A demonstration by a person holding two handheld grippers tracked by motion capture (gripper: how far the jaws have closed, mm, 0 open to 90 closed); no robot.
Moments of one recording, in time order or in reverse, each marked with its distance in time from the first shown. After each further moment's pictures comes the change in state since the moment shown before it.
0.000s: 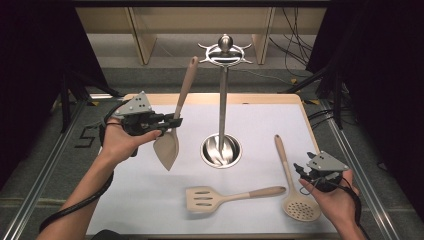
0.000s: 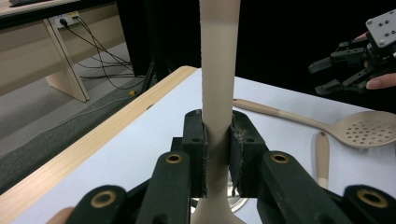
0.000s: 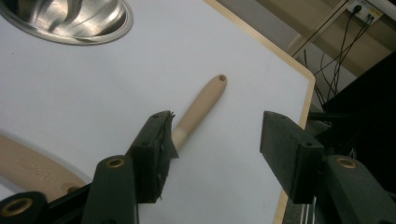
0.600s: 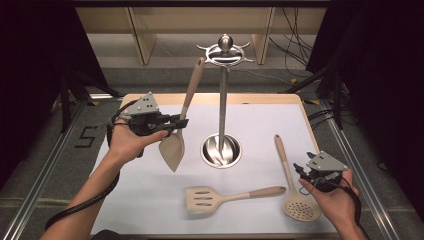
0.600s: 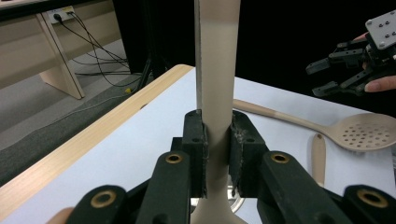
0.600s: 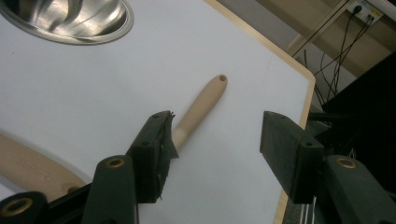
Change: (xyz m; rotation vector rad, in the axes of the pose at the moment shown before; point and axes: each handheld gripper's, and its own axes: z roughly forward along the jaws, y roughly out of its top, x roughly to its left) left arm -0.006 0.002 0.015 0.013 -0.009 -0.010; right arm 0.000 0.000 0.000 -0.003 -0.003 -0.010
